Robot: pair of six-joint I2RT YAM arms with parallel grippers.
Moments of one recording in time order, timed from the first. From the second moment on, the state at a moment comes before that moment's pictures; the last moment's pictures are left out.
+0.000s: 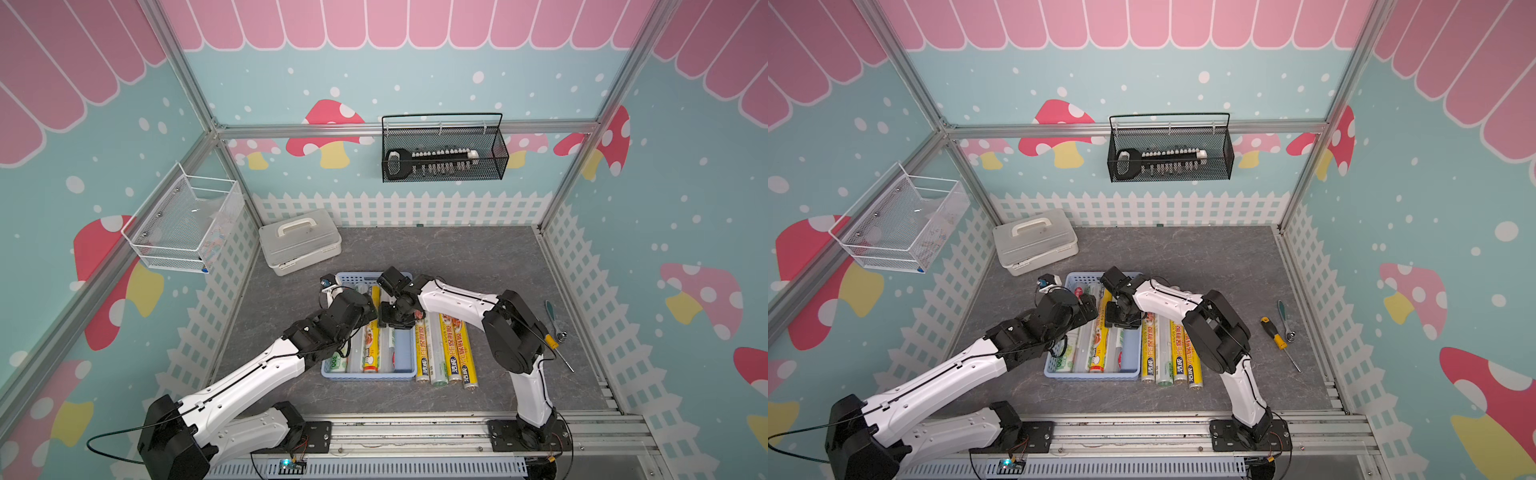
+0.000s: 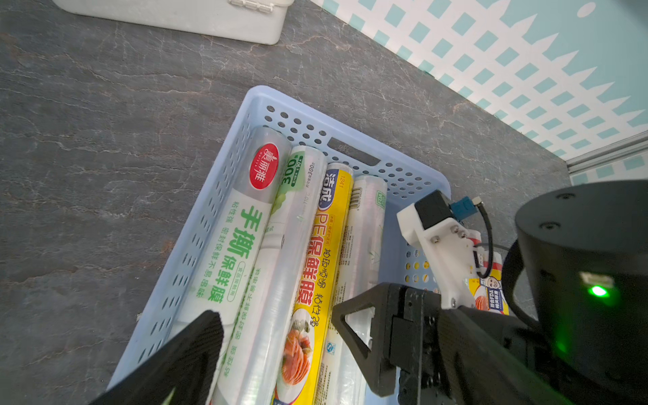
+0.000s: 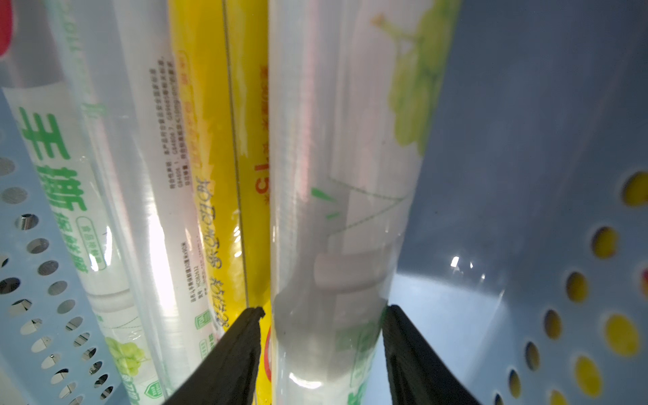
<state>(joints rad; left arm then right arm) -0.73 1.09 0.84 -0.51 -0.45 -0.91 0.83 2.06 1.57 -0.74 -0.19 0.78</state>
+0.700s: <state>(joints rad) -0.73 1.30 1.01 -0.49 -0.33 -0.86 0.72 1.50 1.24 -0.66 0.11 0.63</state>
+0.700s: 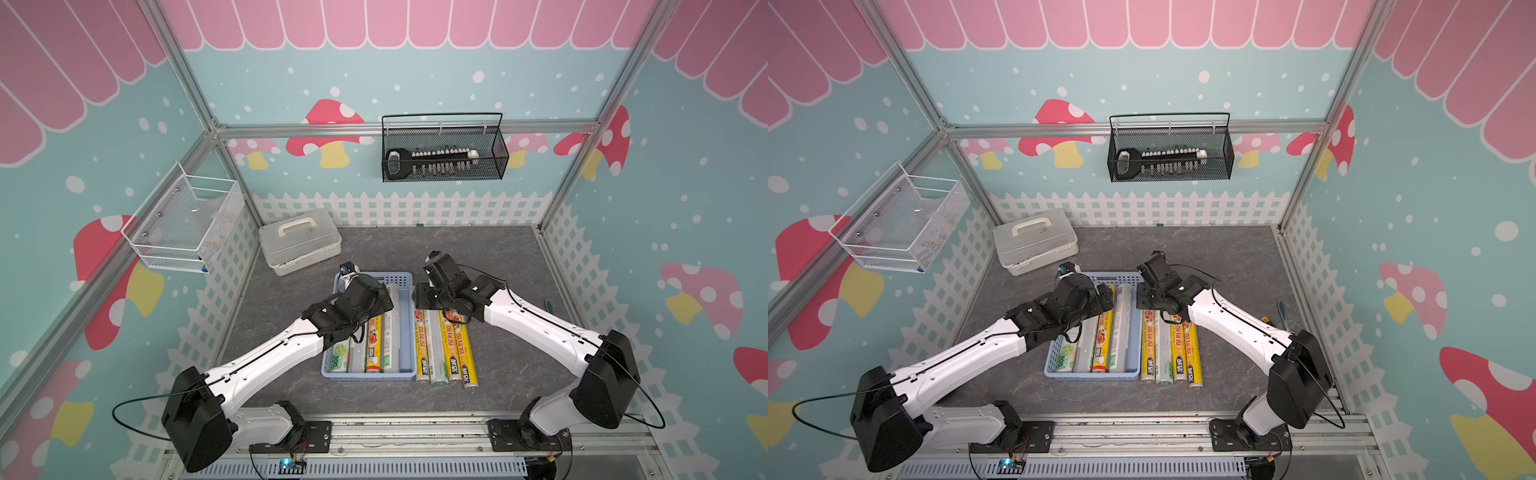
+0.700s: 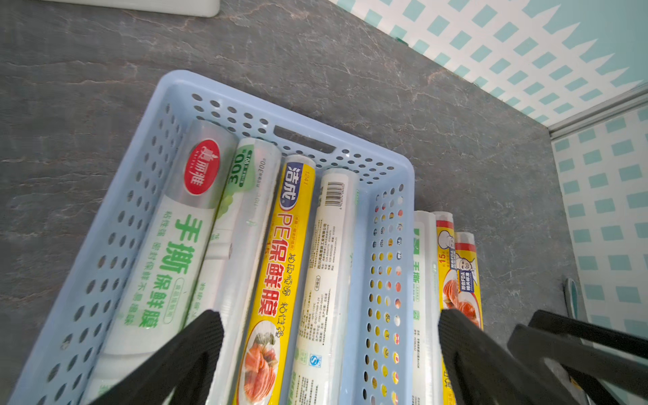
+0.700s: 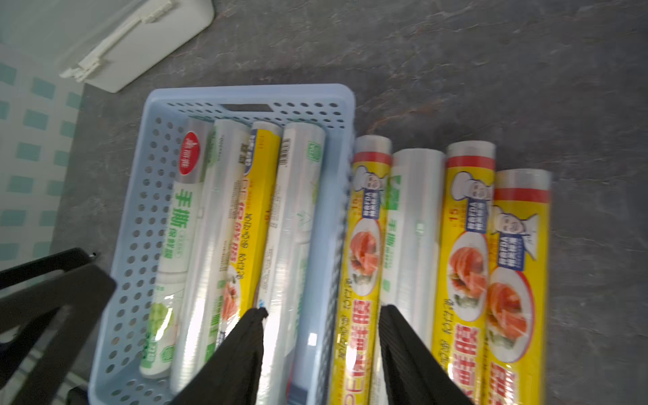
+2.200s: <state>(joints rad) -0.82 1.53 1.15 -0.48 -0.22 -0.82 0.61 1.77 1.21 -0.83 -0.07 0.41</state>
